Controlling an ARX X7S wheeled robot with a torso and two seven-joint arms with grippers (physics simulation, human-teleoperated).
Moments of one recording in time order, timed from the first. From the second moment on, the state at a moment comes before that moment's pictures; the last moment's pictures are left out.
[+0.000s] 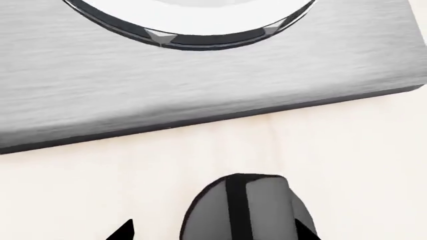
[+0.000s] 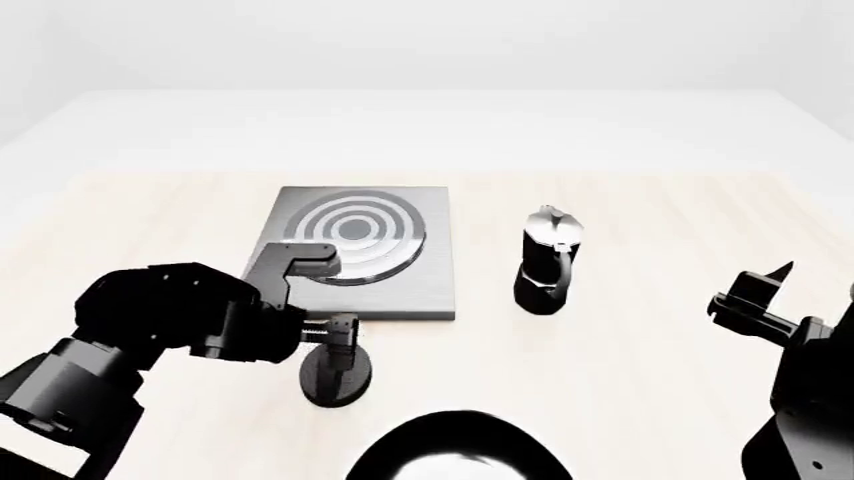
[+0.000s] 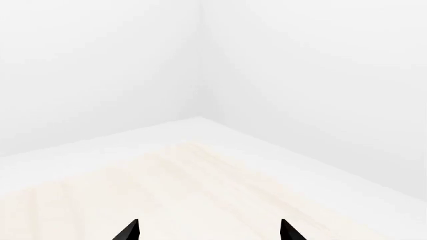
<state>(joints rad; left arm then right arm) -1.16 -0.40 0.87 -0.72 -1.28 -1.10 -0.23 0.29 0.27 0.28 -0.49 0.20 0.79 0.48</state>
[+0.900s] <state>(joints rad) -1.35 -0.71 0.55 -0.07 -1.84 -1.30 -0.97 0.29 0.28 0.27 -0.48 0.22 0.79 0.49</state>
